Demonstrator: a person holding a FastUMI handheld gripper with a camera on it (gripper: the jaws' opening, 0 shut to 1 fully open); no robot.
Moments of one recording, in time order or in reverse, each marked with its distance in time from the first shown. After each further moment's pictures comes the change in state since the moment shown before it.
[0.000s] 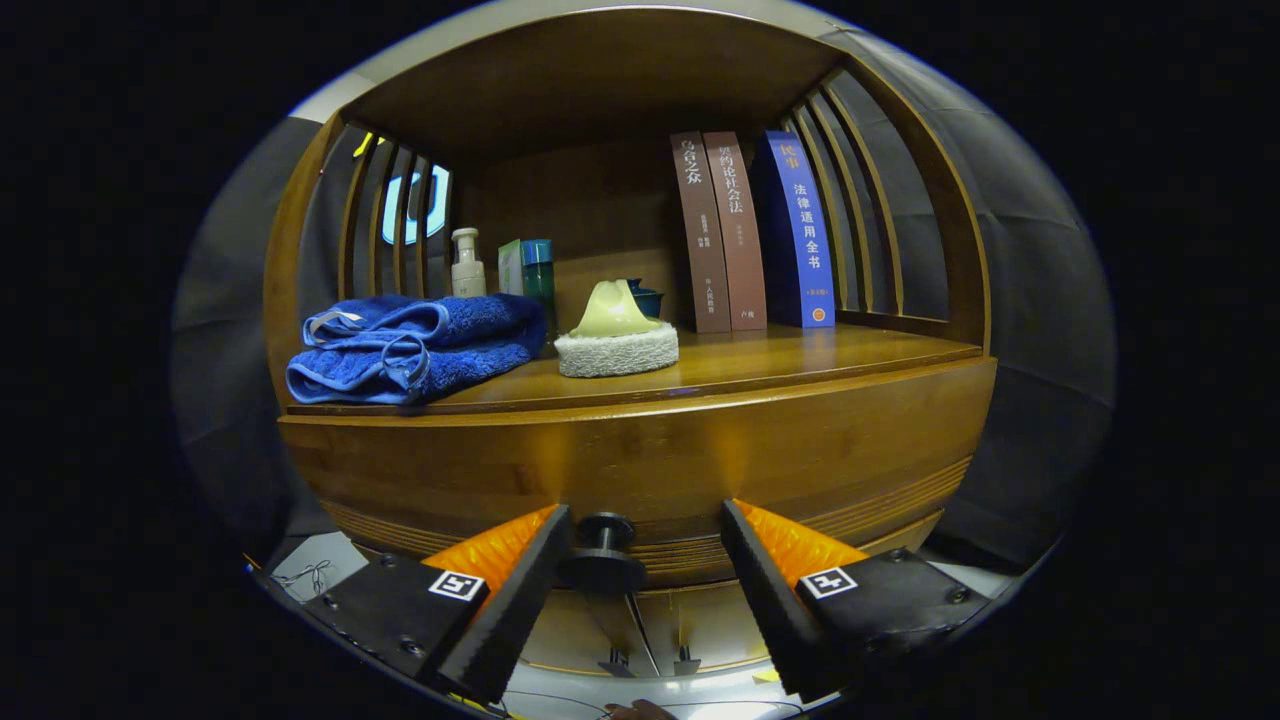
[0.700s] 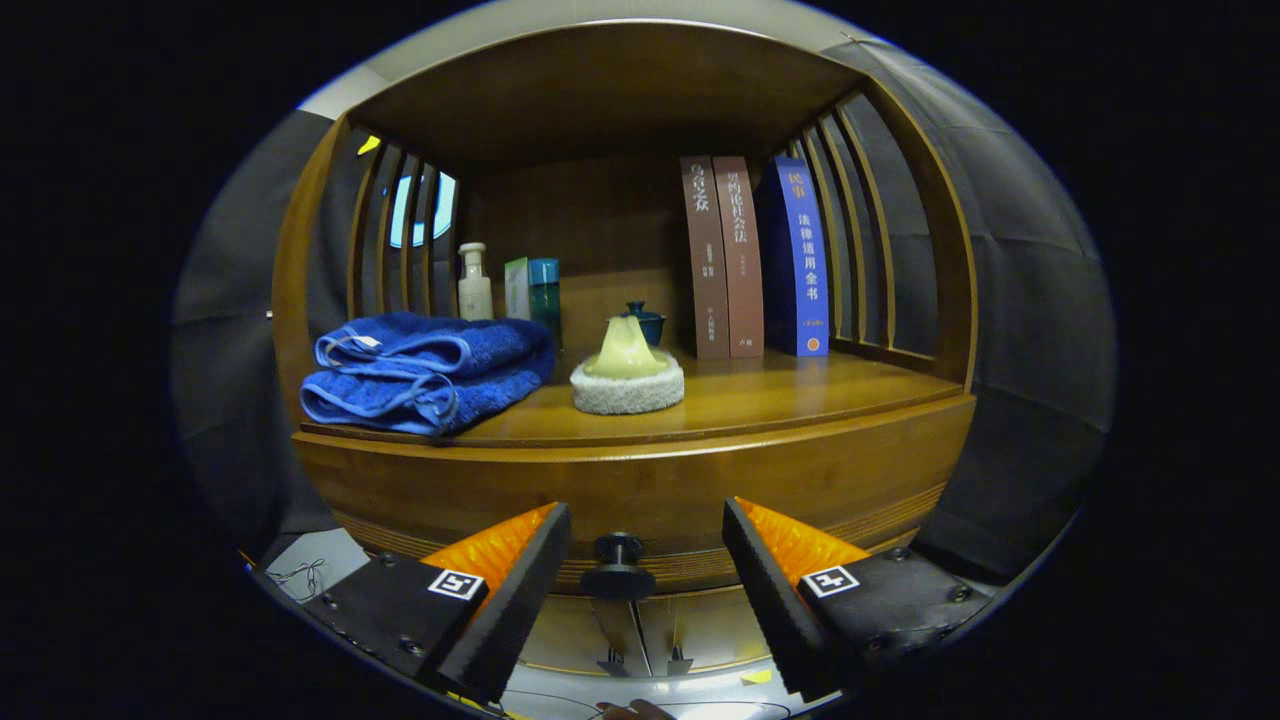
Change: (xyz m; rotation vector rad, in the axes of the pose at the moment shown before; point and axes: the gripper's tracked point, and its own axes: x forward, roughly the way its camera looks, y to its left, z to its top) arm -0.029 0.006 0.037 -0.038 -0.022 -0.021
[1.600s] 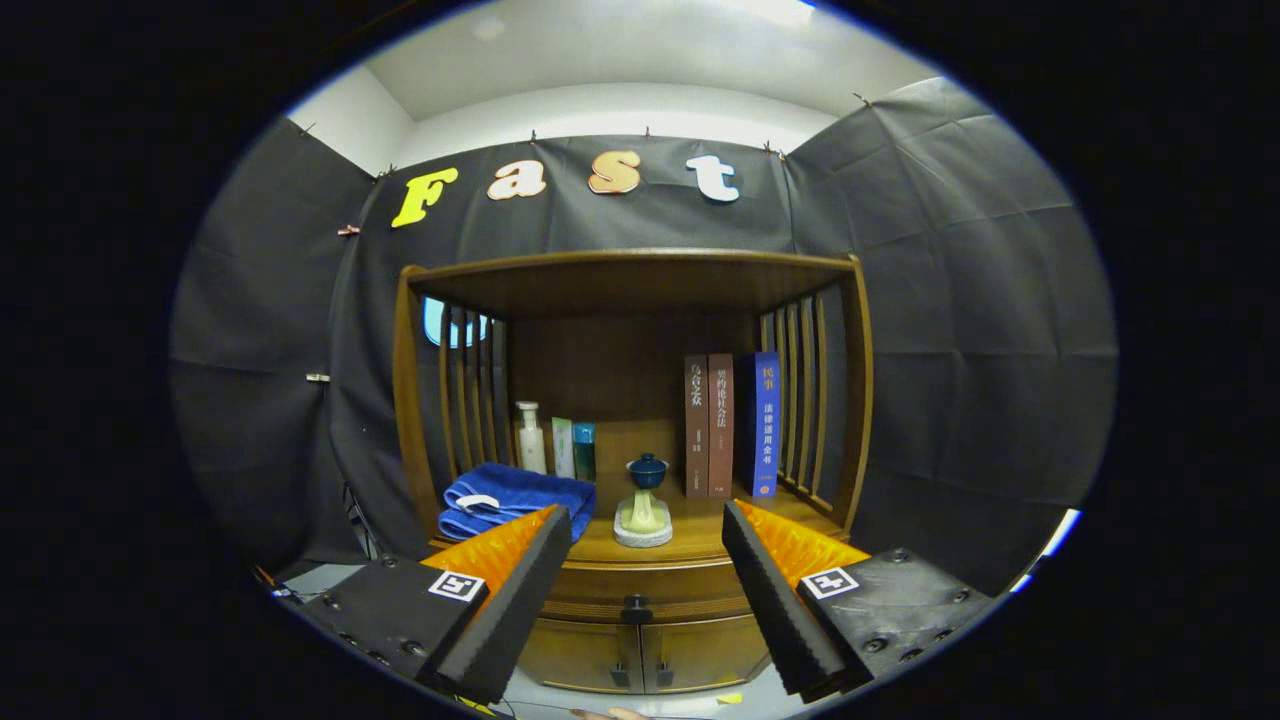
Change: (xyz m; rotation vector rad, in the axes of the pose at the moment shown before) arm -0.175 0.008 0.182 -0.038 -0.232 0.030
